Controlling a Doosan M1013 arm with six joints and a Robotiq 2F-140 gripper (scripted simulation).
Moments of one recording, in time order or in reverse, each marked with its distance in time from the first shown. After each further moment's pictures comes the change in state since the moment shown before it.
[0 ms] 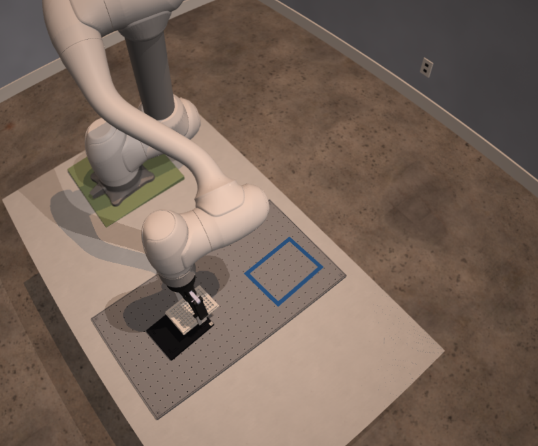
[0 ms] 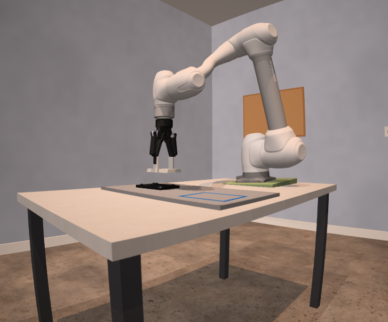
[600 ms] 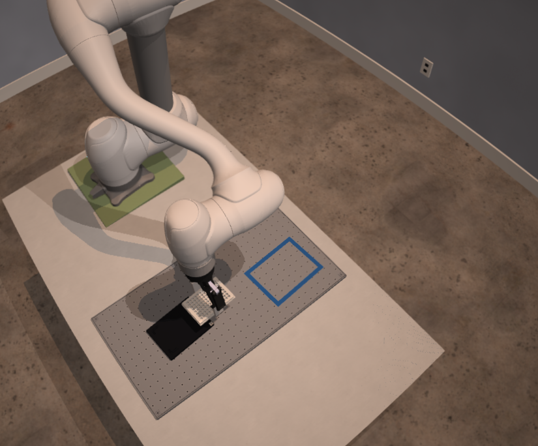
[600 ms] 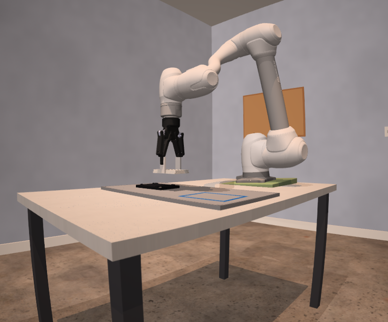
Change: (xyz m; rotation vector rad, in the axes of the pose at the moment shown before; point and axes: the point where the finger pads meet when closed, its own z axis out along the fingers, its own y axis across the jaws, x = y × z) arm -0.052 -0.010 0.002 0.000 0.000 0.000
